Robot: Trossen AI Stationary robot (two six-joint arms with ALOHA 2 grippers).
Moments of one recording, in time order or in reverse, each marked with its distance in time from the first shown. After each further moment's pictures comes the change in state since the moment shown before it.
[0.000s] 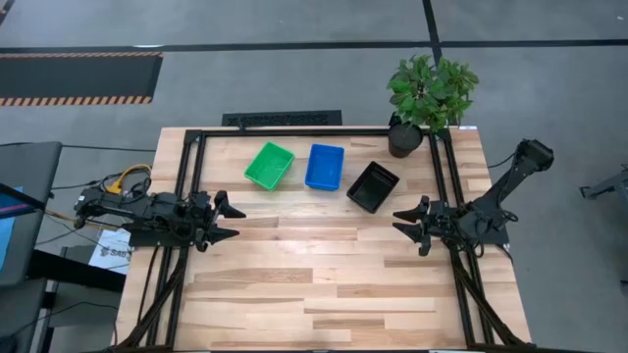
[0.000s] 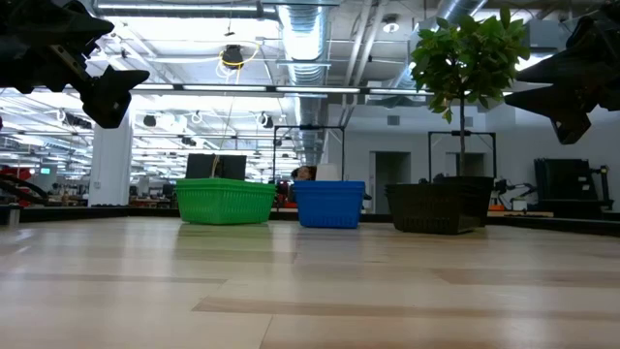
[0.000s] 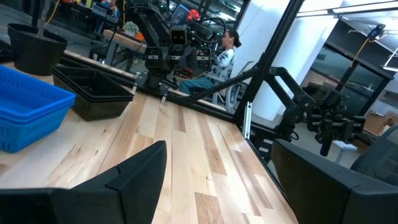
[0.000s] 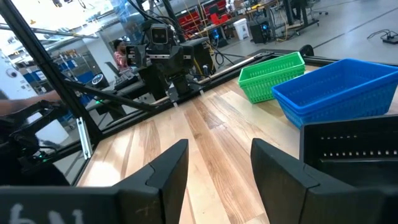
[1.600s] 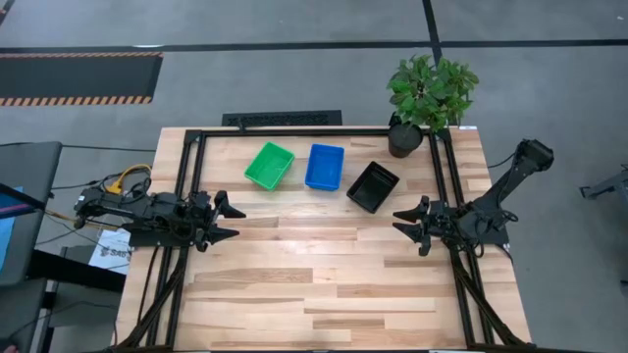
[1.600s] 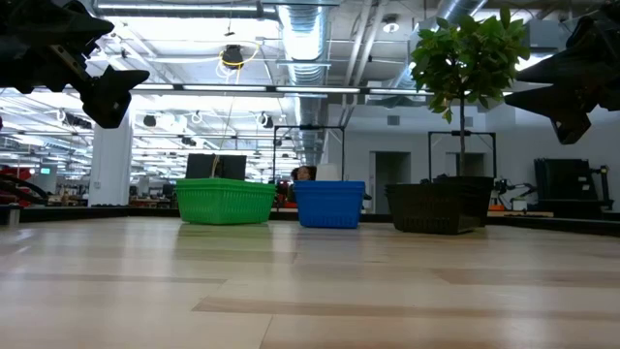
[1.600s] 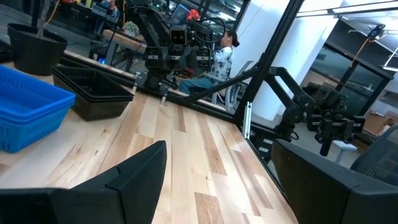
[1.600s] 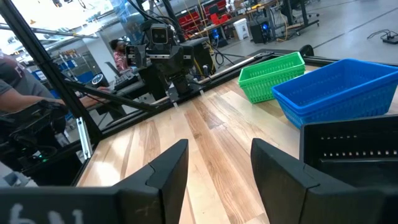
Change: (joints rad) left arm 0.000 0.000 0.000 0.000 0.000 0.000; right arm 0.000 0.000 0.000 0.000 0.000 -0.001
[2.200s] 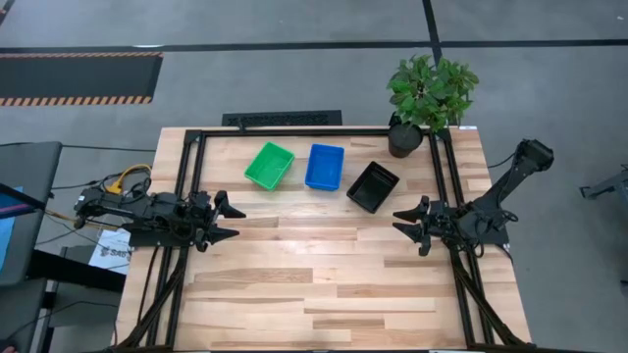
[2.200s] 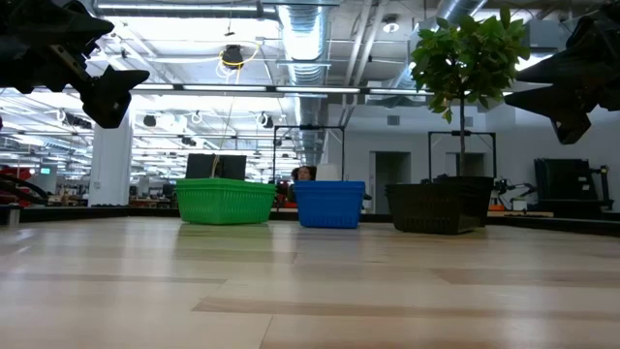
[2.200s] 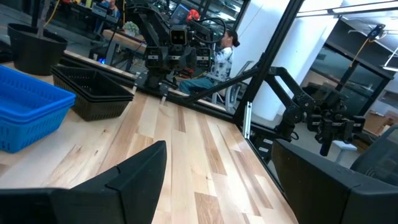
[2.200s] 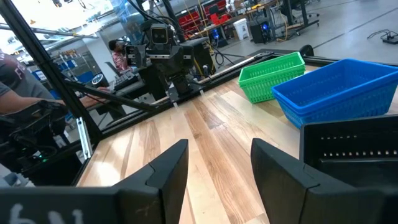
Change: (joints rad) left arm 0.000 0.000 0.000 0.000 0.000 0.000; right arm 0.000 0.000 0.000 0.000 0.000 0.000
